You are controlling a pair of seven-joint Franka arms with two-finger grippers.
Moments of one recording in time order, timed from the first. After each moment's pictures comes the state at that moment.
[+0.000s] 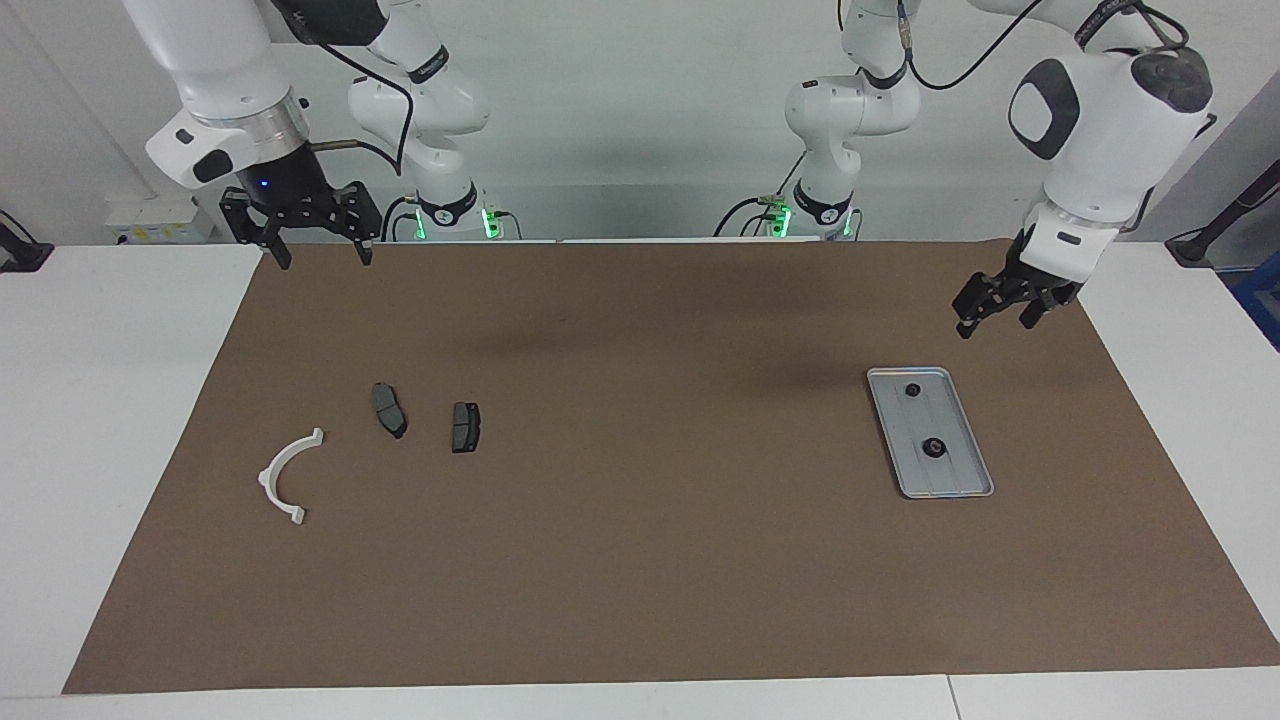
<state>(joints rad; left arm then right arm) -0.02 0.02 0.01 -1.86 0.00 1.94 -0.10 -0.02 -0.08 0.05 -1.65 -0.01 1.58 -0.02</state>
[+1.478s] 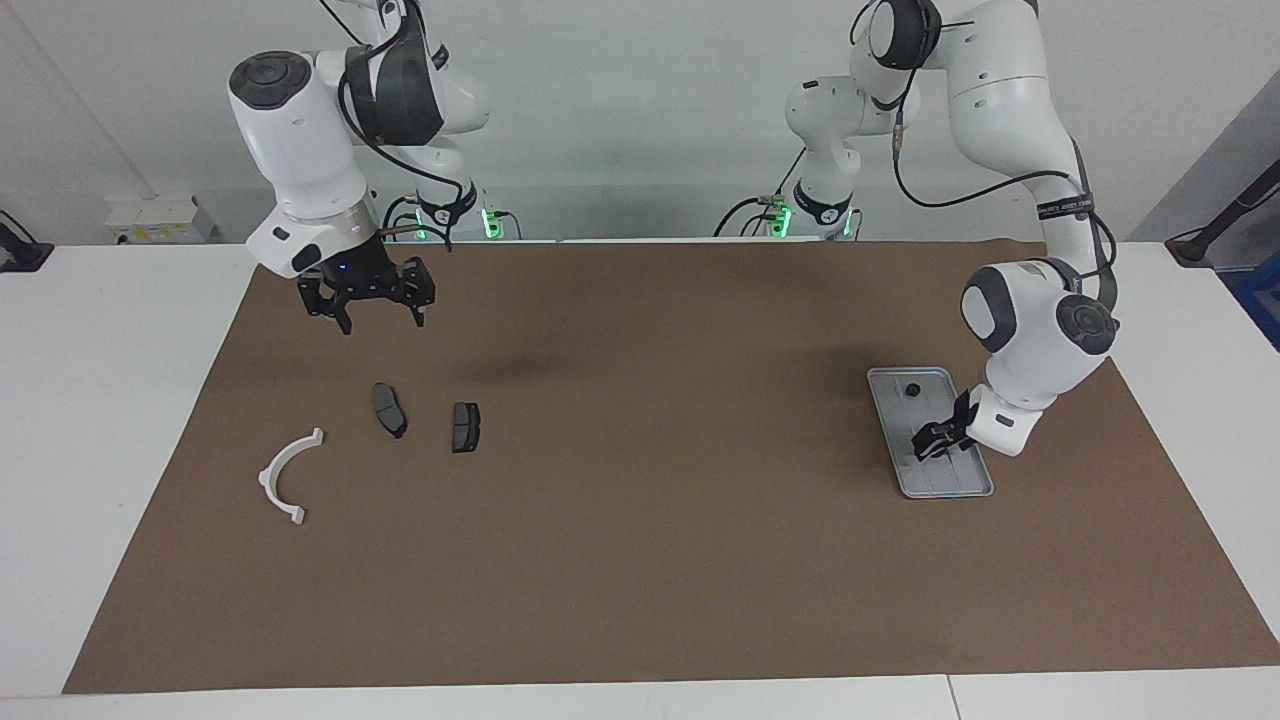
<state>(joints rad) 0.00 0.41 0.01 -1.81 -0.07 2.17 -0.11 0.04 -0.09 0.05 -1.96 -0.01 1.91 -0.02</state>
